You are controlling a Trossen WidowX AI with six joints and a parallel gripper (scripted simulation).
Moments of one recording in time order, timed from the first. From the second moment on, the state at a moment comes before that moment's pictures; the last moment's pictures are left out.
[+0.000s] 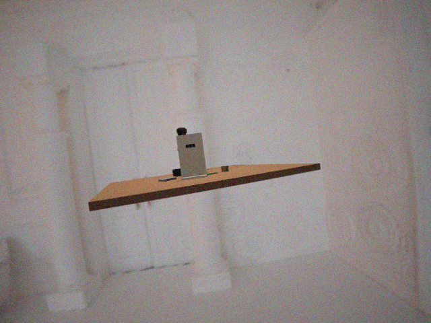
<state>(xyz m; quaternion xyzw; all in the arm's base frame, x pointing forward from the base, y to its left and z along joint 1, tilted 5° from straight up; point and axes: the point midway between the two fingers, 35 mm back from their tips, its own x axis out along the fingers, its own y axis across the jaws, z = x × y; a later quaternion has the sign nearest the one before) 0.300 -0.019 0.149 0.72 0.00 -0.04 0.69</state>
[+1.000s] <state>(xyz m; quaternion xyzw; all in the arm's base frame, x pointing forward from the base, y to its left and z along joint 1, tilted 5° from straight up) 0.356 -0.038 0.144 0.73 0.00 -0.04 0.69</state>
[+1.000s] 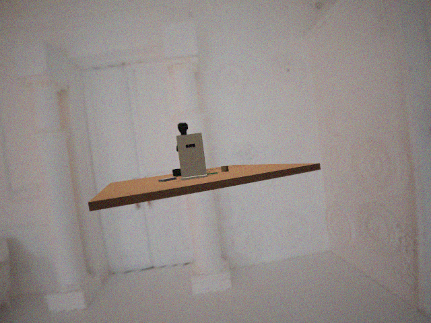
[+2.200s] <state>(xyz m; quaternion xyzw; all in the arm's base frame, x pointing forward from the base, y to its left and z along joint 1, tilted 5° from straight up) 0.409 -0.055 0.142 0.73 -0.01 -0.03 0.69</state>
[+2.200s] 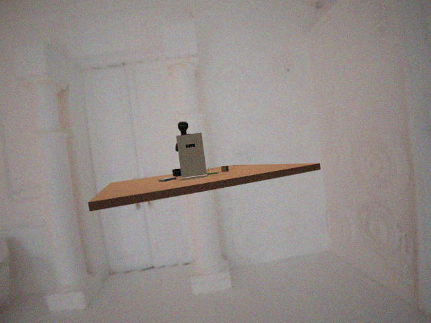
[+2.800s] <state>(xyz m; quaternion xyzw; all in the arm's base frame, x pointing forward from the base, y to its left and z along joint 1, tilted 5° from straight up) 0.412 -0.056 0.143 0.73 -0.01 -0.03 0.69</state>
